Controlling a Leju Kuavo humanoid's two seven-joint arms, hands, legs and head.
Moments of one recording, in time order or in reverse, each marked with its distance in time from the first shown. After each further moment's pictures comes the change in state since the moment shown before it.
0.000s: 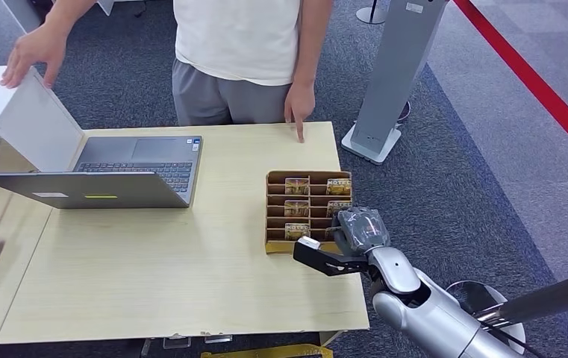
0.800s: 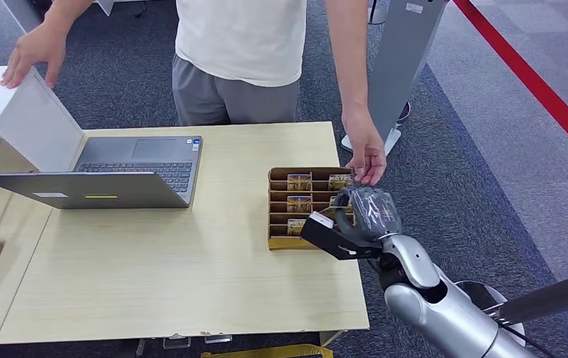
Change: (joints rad) left arm 0.000 0.012 -0.004 0.000 0.026 0.019 -0.011; right arm 0.019 -0.042 -0.095 -0.223 -0.123 -0.072 -0.014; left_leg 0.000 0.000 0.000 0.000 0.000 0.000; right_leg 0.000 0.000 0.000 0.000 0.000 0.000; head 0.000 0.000
